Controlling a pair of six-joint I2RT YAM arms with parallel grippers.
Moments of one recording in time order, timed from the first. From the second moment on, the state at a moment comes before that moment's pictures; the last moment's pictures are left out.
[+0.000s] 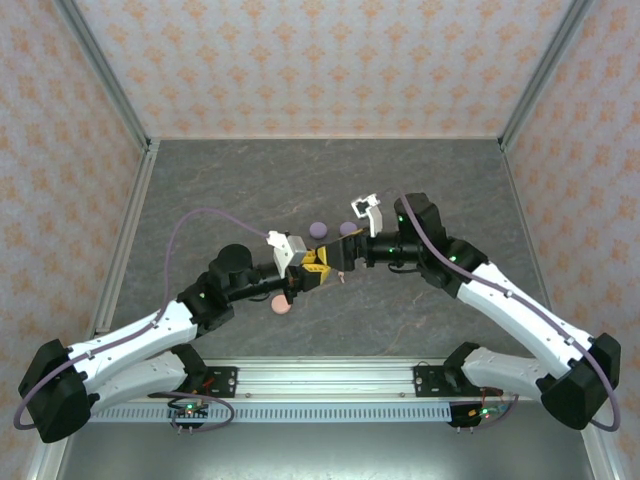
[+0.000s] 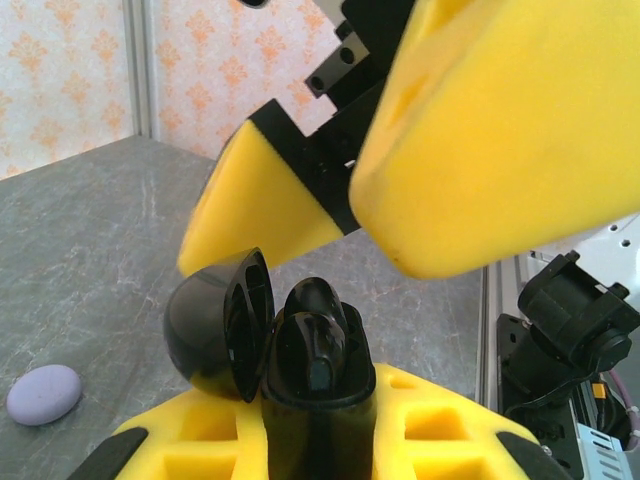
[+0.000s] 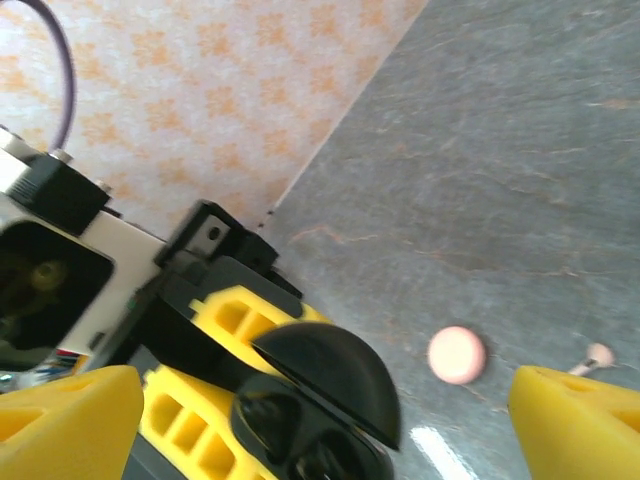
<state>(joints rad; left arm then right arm) -0.77 0.95 0.54 0.29 0.38 -0.12 0.68 1.08 0.97 -0.32 -0.63 0.53</state>
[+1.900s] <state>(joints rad) -0.78 0.97 0.57 0.26 0.31 -0.12 0.69 0.97 0.98 -0.45 -0.51 0.45</state>
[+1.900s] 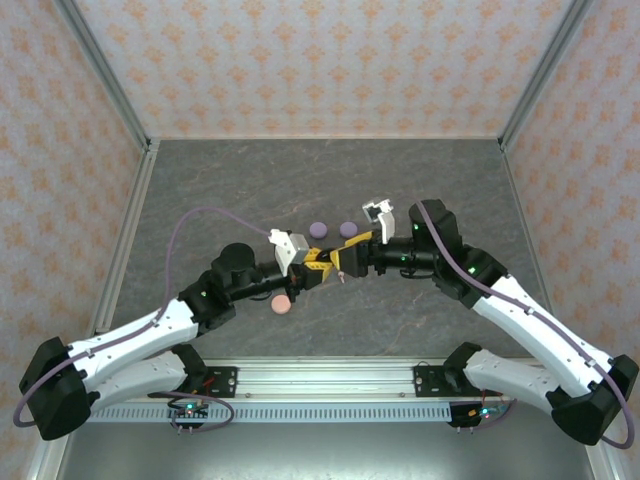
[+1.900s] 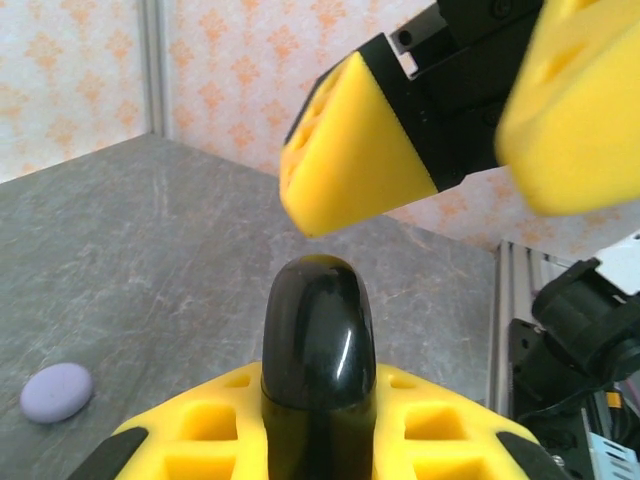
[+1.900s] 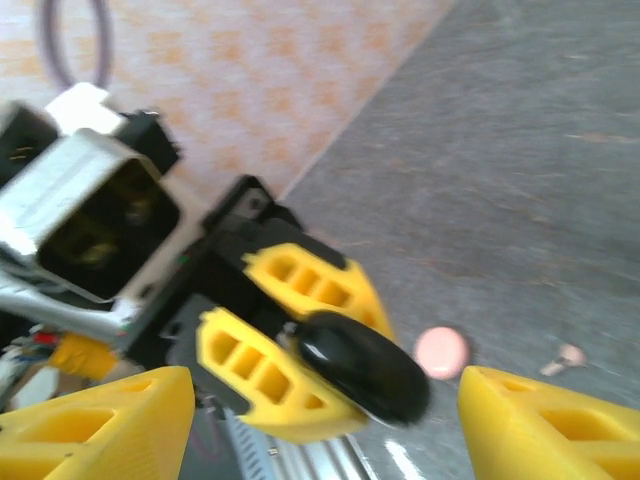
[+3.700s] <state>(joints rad) -0.45 1.30 0.75 -0.10 -0.04 -0.43 0.72 0.94 0.82 -0.51 -0.19 0.52</state>
